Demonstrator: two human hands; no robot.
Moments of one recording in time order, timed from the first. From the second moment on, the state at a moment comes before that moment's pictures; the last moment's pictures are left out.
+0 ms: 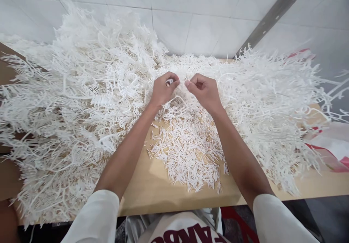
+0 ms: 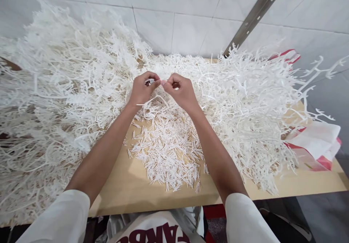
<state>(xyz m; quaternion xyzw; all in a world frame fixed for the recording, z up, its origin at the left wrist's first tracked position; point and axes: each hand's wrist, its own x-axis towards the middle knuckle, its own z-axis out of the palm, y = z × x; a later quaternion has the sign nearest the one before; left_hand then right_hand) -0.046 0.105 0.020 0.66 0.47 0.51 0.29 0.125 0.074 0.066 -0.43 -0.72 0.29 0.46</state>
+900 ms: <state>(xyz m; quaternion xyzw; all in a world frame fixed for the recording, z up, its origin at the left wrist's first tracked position) -0.040 0.091 0.031 0.74 0.42 0.43 0.29 0.143 0.091 0.038 -0.40 -0.86 0.13 0.29</state>
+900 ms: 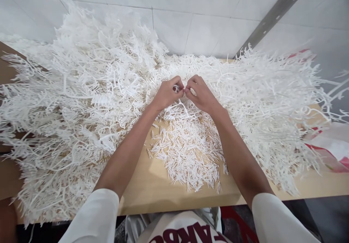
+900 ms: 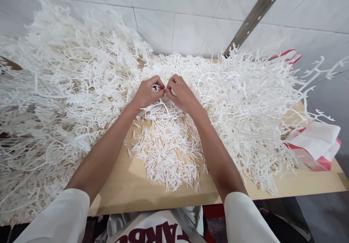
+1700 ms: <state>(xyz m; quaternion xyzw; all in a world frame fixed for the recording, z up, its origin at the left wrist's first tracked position) -0.046 0.096 0.028 0.72 0.39 0.45 0.36 0.143 0.089 0.052 -0.48 -0.78 0.26 0.31</state>
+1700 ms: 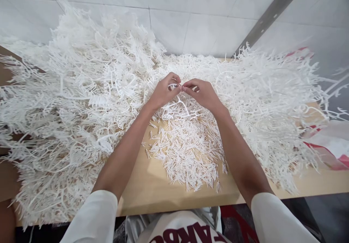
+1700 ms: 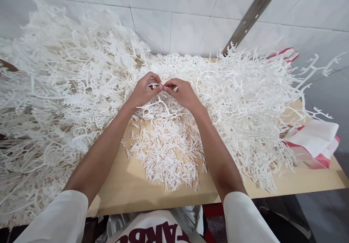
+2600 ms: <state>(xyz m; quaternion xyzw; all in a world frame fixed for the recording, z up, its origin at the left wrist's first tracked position) -0.019 0.084 0.030 0.57 0.32 0.50 0.57 0.133 0.081 0.040 -0.45 -0.82 -0.11 0.32</state>
